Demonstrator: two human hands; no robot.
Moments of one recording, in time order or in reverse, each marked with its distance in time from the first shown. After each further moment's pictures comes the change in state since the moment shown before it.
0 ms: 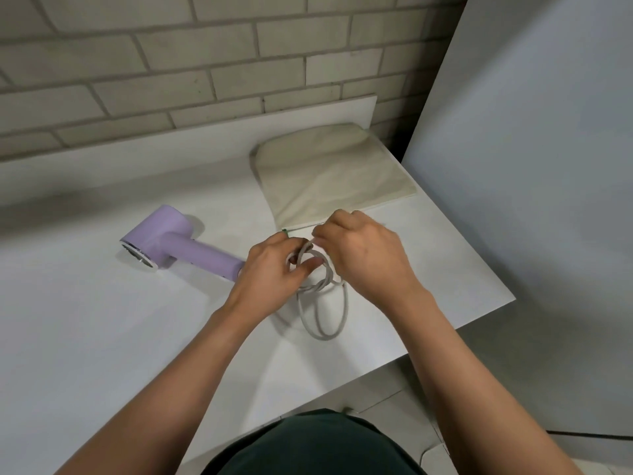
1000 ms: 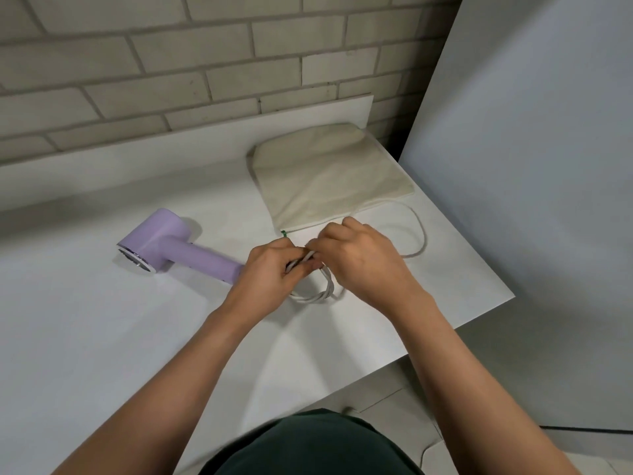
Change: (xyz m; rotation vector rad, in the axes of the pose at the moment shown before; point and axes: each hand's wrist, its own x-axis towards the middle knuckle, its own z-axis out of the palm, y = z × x) left_hand 0.003 -0.011 0.000 -0.124 -0.091 0.038; right_hand -0.004 0.010 0.019 0.024 0.037 -0.184
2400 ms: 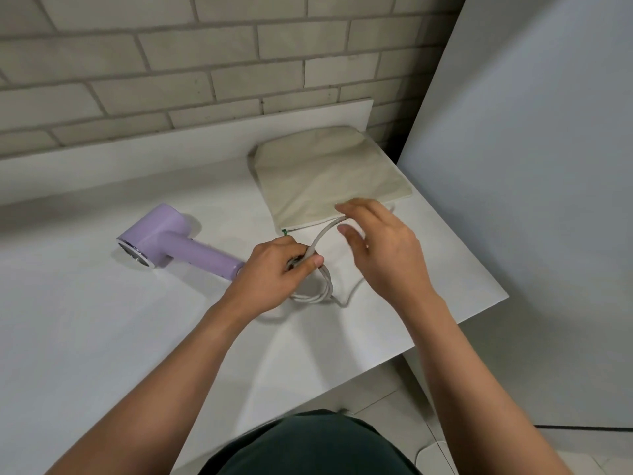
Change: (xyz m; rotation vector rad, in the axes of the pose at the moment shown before) left_hand -0.004 0.008 -0.008 -0.021 -0.074 0.007; right_hand -0.008 -0.001 -0.025 0.180 0.187 0.353
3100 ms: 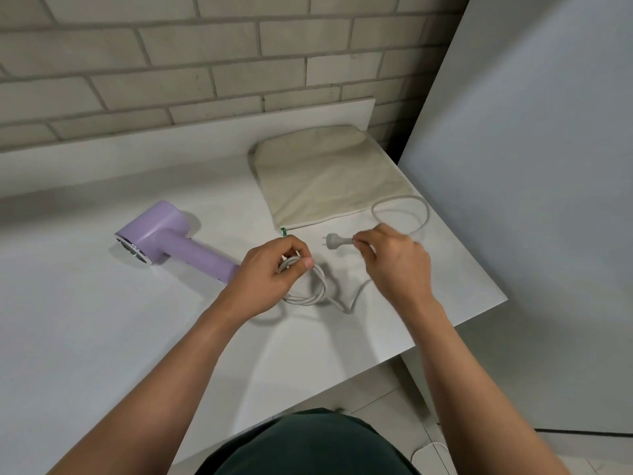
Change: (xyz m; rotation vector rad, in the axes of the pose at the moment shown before) left_hand -0.010 0.003 -0.003 -0.145 0.007 -0.090; right_hand -0.016 0.040 0.022 -0.242 -0.053 0.120
